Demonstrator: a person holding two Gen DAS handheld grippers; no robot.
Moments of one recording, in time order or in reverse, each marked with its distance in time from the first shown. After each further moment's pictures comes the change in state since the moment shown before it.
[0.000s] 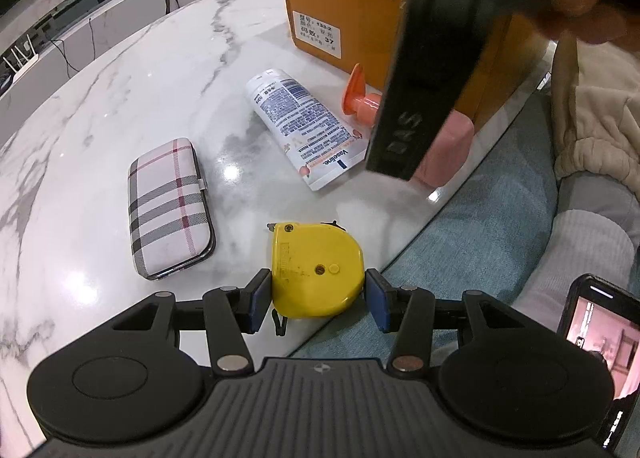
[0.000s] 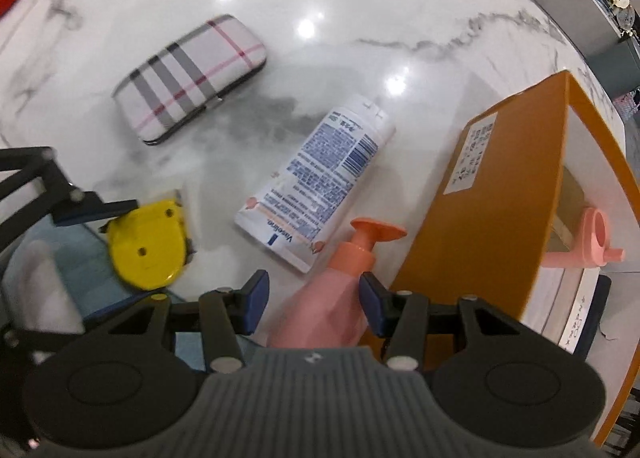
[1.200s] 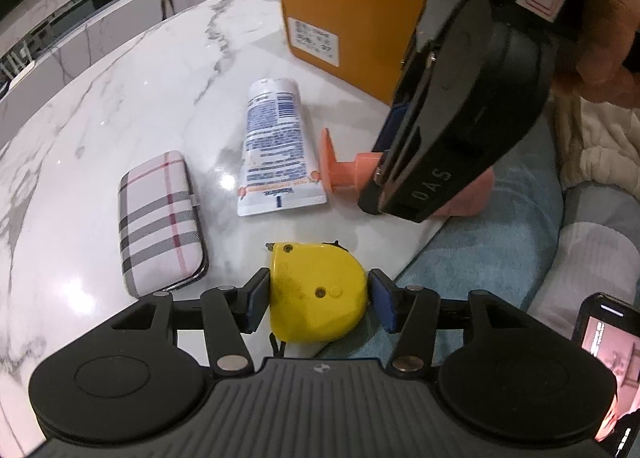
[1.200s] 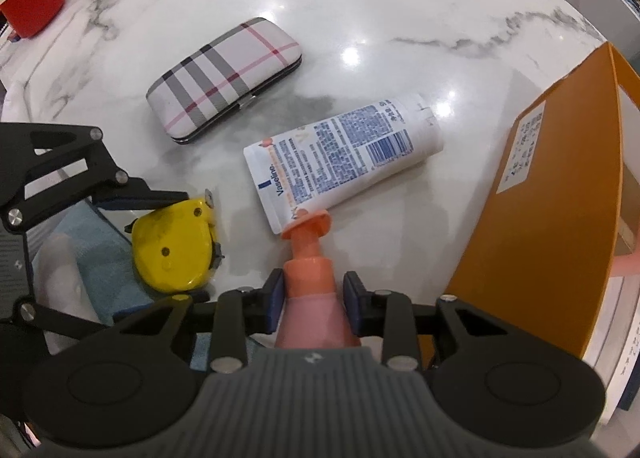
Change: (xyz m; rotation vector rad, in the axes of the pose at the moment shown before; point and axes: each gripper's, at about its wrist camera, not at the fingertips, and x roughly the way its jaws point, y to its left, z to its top) left arm 0.009 -0.001 0.005 0.018 -0.022 -0.010; right arm 0.017 -0.009 -0.021 0.007 -0.111 0.184
